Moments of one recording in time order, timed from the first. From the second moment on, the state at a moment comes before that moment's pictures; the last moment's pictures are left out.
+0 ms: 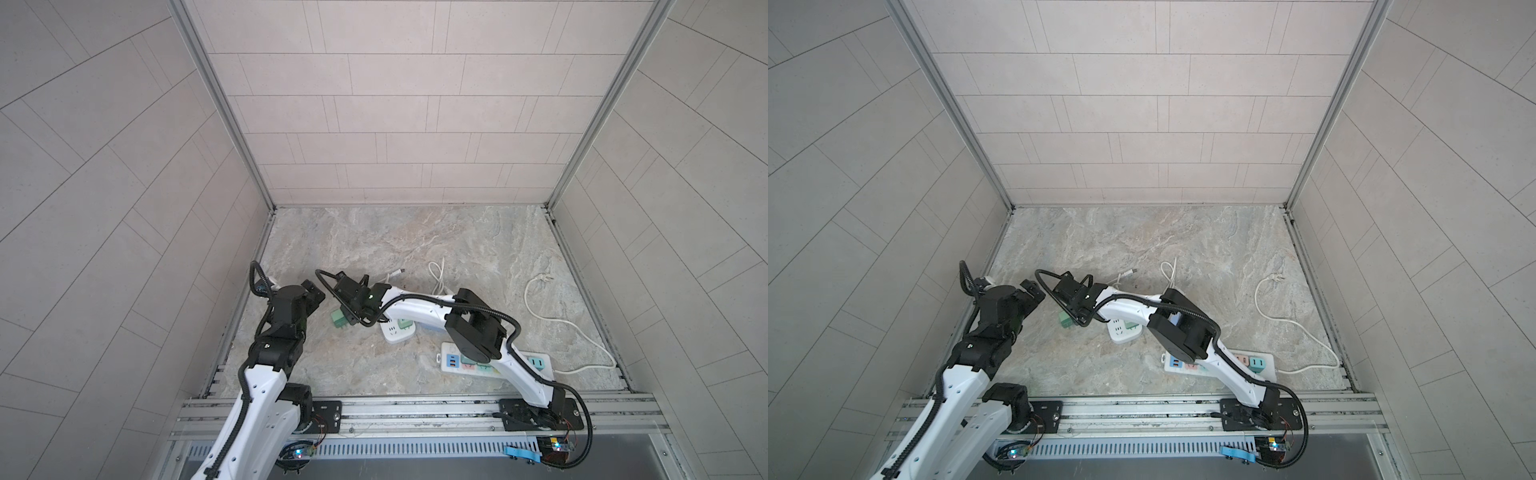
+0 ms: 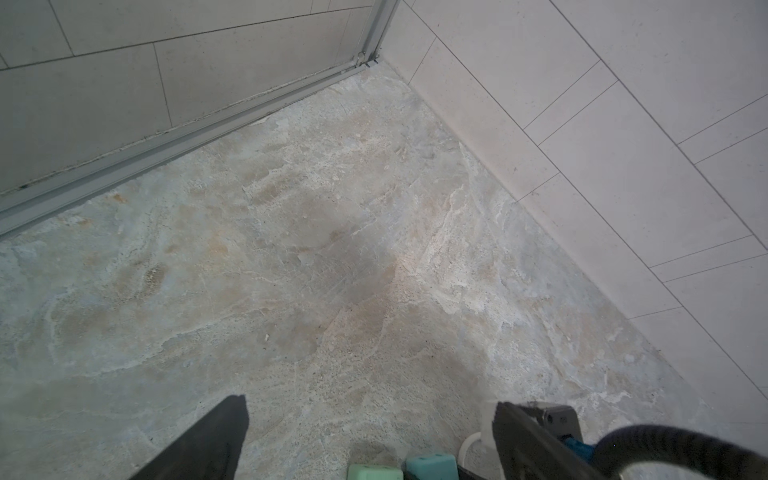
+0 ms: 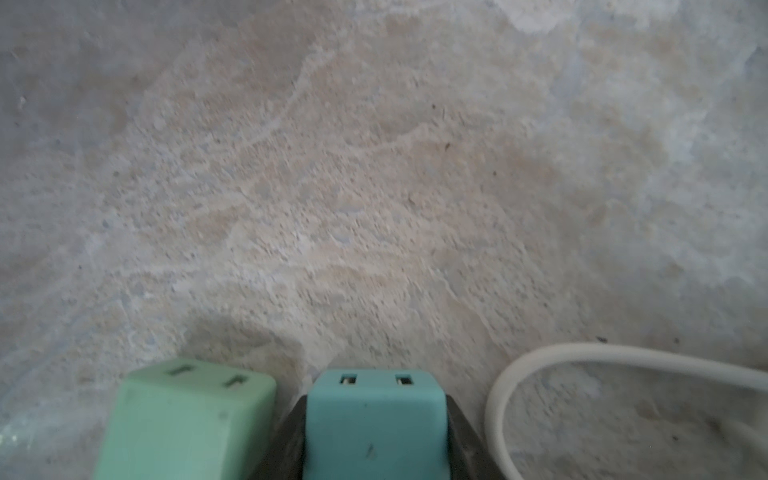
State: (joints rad) left arm -0.11 0.65 0.47 -0.38 -0.33 -0.79; right arm 1.04 2.37 1.89 -0.53 0.22 0.35
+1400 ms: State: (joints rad) left arm -0.49 0.86 0.42 0.25 0.40 -0.48; right arm 1.04 0.82 0.31 0.27 0.34 -0.34
